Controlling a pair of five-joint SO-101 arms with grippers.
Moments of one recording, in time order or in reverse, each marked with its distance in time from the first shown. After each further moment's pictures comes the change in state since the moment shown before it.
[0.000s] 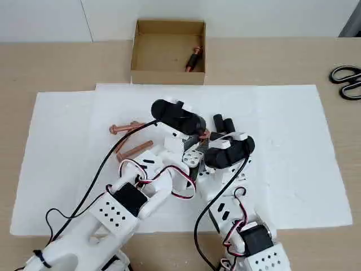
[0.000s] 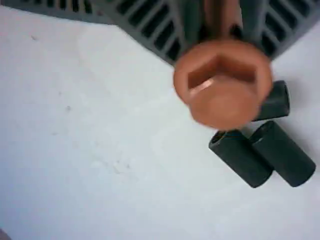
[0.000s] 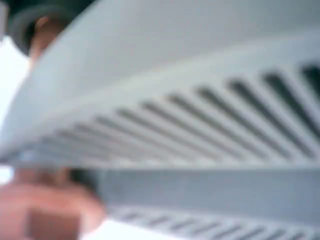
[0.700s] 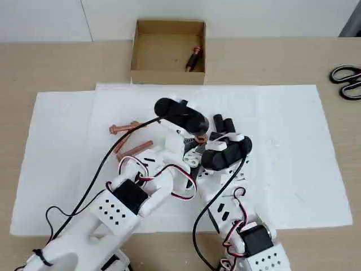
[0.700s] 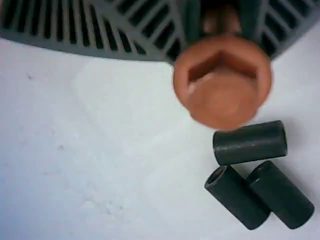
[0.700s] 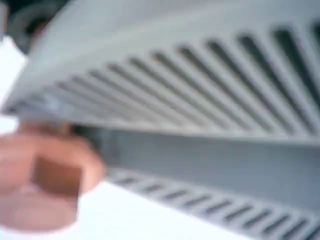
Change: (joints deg) left arm 0.1 0.4 -4.7 8.8 -0.1; right arm -0.2 0.1 -0.1 0.0 2.5
